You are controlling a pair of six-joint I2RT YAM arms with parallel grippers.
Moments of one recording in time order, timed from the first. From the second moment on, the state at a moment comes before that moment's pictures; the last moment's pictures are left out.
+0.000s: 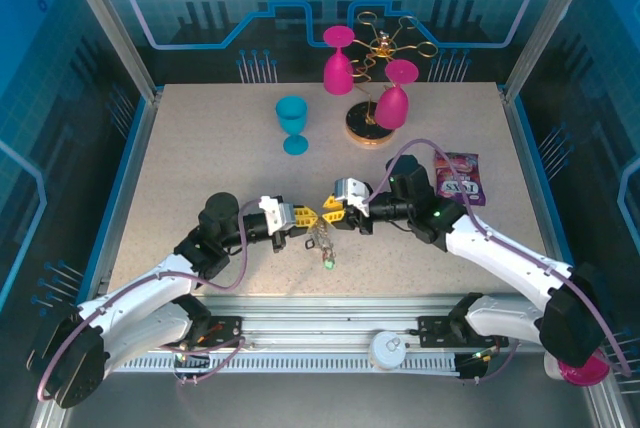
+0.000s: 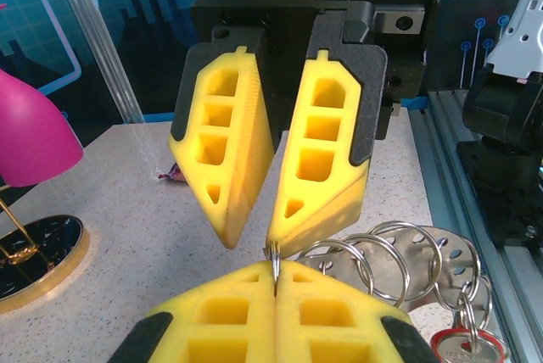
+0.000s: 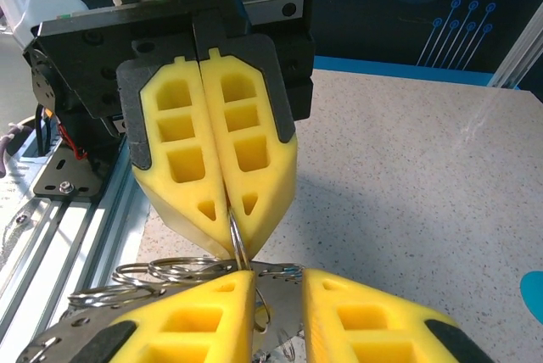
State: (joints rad) left arm -0.58 0.93 0.42 0.41 0.67 0.25; right arm 0.67 1.17 0.81 -0.08 -0.71 -0.47
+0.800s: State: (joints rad) left arm -0.58 0.93 0.42 0.38 0.66 0.26; right arm 0.69 1.18 0.80 -0.07 -0.69 -0.49
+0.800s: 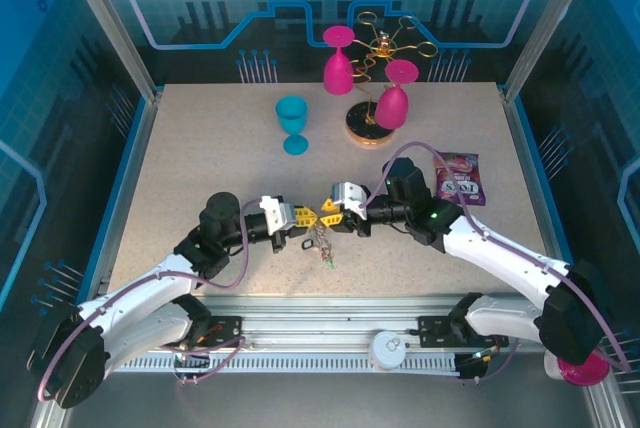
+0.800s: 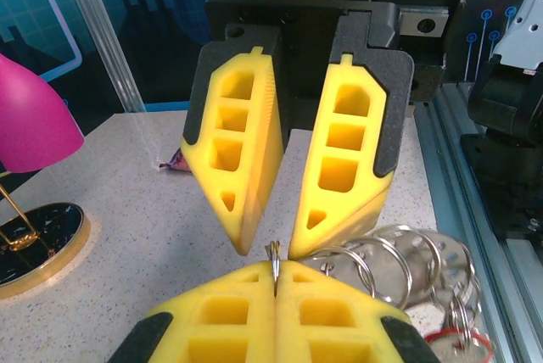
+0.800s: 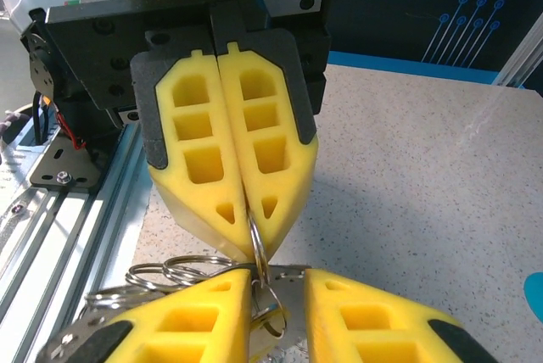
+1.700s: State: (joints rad) left arm -0.57 0.92 0.46 0.28 0.61 0.30; right arm 0.71 1.24 0.92 -0.26 -0.70 -0.59
